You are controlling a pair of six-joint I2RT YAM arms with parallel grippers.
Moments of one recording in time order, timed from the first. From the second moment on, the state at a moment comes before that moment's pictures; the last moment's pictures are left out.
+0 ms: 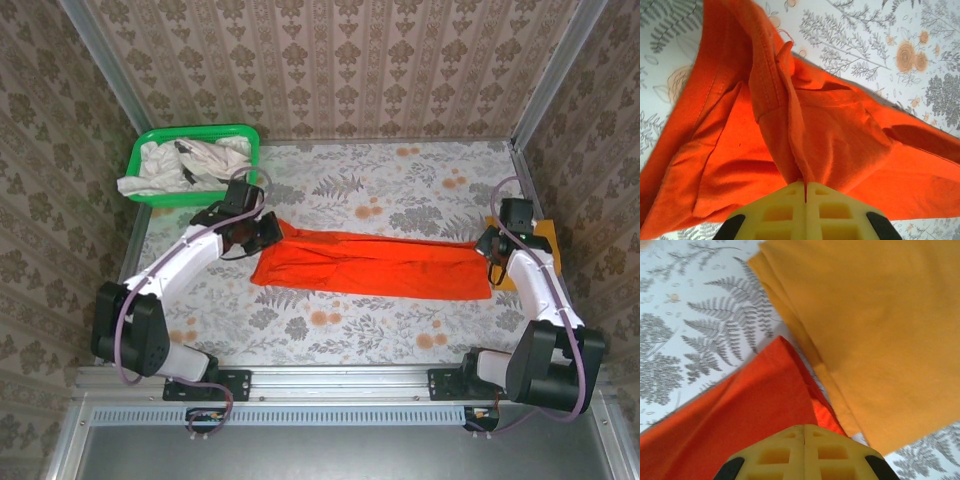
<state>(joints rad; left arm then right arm) -0.42 1.42 1.03 -0.59 0.24 -0.75 -0.26 1.22 0.81 -0.62 0.15 0.46</state>
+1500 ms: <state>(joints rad) -0.39 1.41 0.81 -0.60 0.21 -0.76 -0.28 1.13 0.69 -0.65 0.08 0.49</state>
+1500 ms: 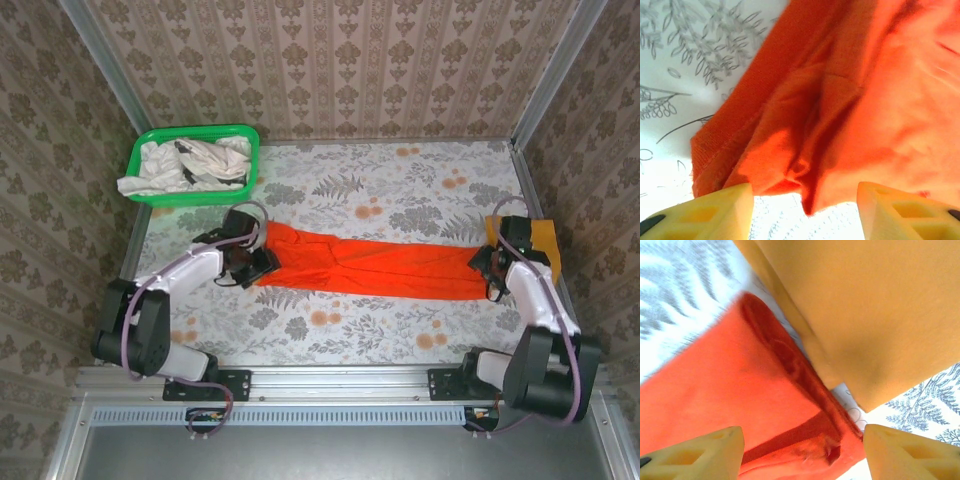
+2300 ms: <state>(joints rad) -0.45 1.81 1.10 -0.50 0.25 -0.71 -0.01 1.41 0.66 -0.48 -0.05 0.68</state>
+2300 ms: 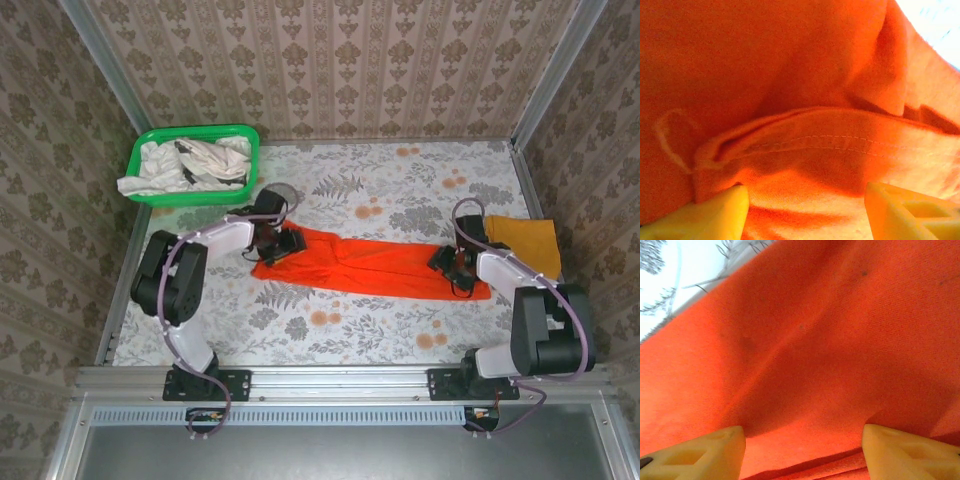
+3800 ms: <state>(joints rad) -0.37 2.53 2.23 -0.72 0.38 -0.49 0.22 1.48 0.73 -0.45 -0.11 0.60</state>
